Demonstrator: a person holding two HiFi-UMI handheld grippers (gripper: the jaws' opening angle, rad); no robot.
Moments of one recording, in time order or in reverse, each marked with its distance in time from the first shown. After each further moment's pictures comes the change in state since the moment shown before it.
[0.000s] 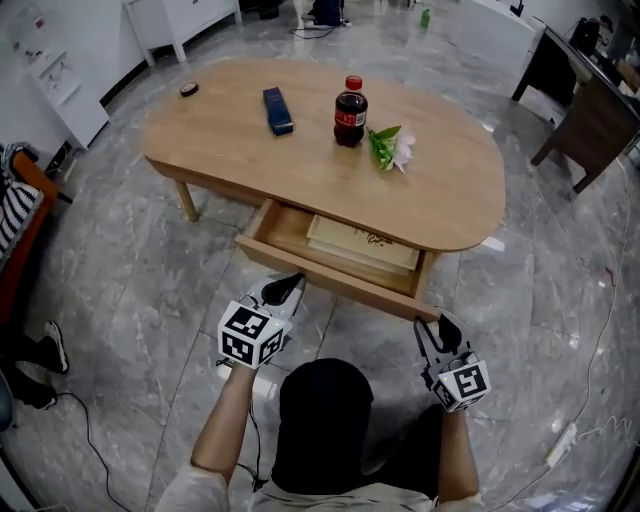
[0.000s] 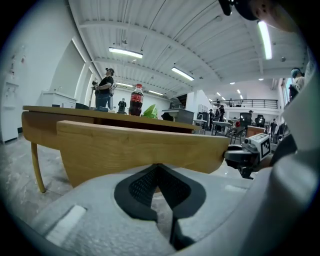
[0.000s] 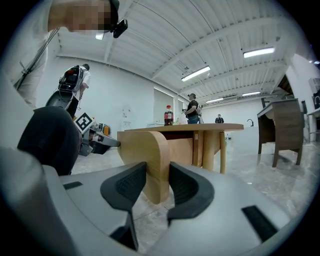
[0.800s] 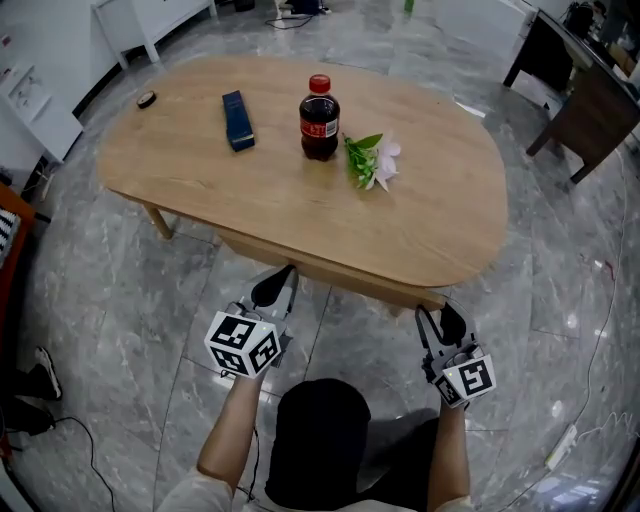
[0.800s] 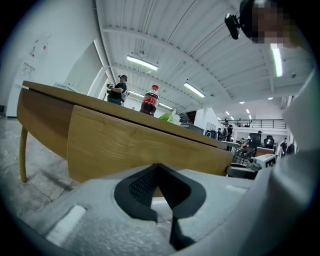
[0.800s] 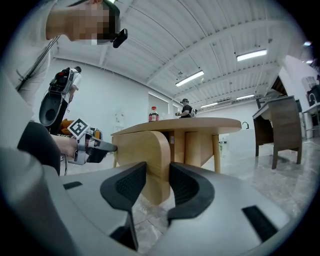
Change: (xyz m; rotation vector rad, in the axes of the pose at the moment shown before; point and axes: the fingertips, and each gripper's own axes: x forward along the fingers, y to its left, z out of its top) left arm 0.082 0.038 0.035 -0.157 -0.171 0.052; right arm 0.061 -0.080 0.010 0.019 -0.073 -0.049
